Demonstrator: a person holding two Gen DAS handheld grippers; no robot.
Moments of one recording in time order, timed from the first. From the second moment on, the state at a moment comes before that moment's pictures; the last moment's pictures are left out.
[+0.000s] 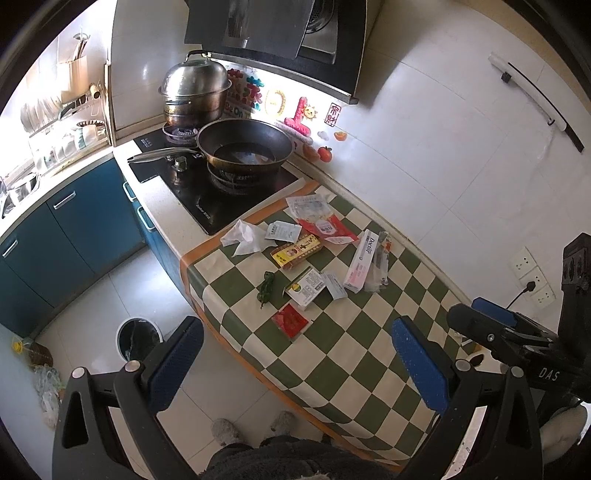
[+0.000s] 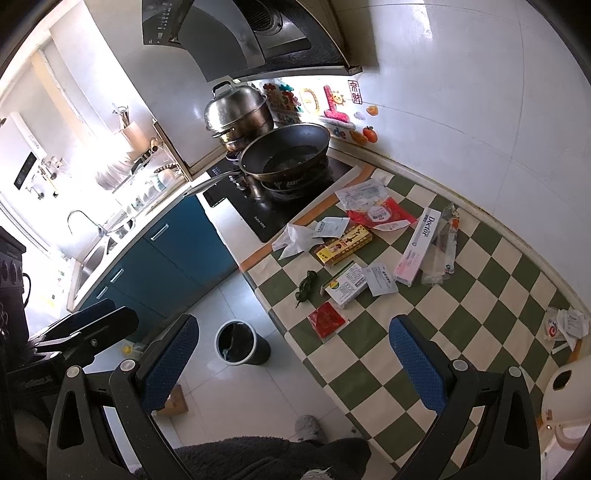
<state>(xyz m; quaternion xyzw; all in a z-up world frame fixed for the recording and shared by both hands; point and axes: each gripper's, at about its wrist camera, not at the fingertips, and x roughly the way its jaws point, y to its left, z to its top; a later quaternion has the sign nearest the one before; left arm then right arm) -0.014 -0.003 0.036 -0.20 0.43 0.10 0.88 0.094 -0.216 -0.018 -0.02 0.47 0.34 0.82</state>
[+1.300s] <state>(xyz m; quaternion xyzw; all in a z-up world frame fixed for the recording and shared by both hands) -0.023 0.002 0.036 -0.22 0.43 0.09 0.87 0.086 -0.215 -0.019 -0.02 0.47 0.34 0.81</state>
